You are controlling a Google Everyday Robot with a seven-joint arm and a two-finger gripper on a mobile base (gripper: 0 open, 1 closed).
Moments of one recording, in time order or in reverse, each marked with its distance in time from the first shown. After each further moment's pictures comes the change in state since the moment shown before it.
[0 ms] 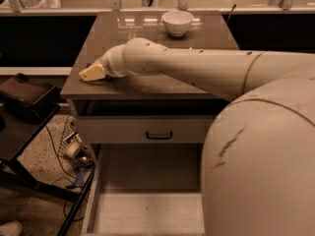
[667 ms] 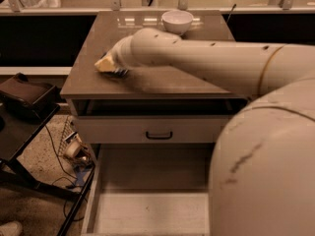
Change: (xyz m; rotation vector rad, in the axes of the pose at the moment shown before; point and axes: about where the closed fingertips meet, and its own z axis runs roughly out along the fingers) arm -0.010 -0.024 -0.028 0.049 0.024 -0.078
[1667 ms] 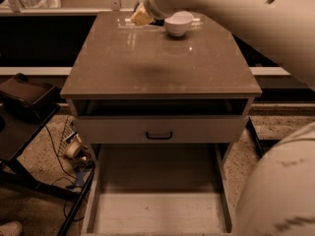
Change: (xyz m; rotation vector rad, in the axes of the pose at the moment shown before) arm -0.069 -0.130 -0.130 0.236 0.097 -0.402
